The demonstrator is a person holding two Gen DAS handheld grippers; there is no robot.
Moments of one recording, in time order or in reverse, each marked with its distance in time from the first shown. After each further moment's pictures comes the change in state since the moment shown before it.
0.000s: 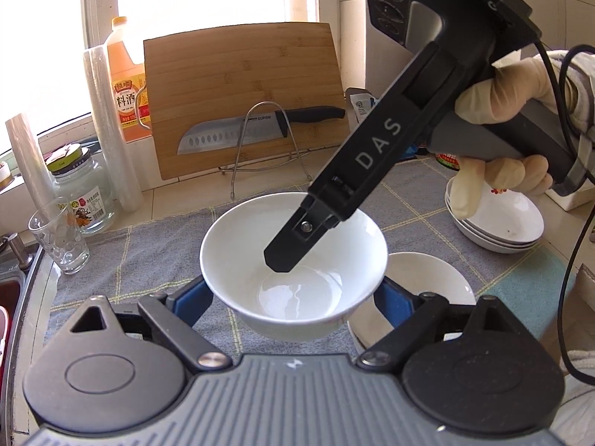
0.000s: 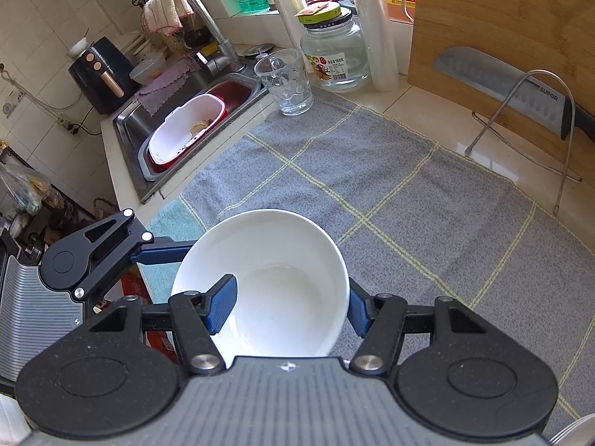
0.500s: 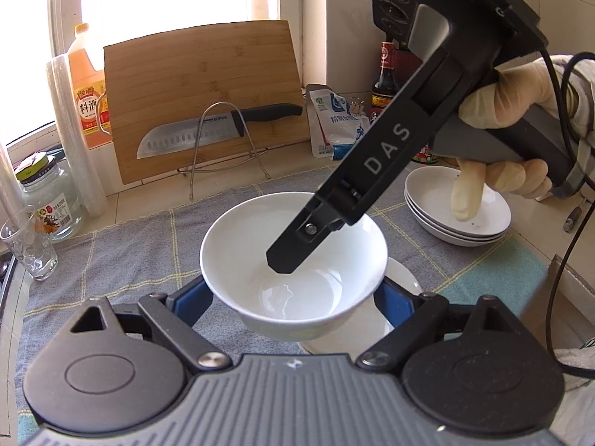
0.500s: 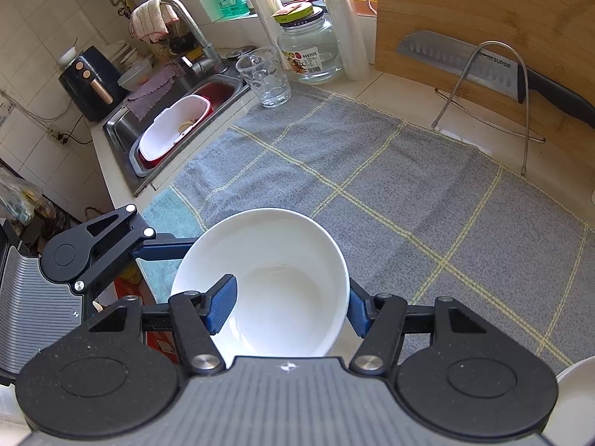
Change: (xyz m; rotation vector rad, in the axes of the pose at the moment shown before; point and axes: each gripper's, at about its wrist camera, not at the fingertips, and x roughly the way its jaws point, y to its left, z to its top) left arm 0.000 -0.029 -0.001 0.038 0.011 -0.077; right arm -0.026 -0.010 -0.040 0.050 -0.020 -0.038
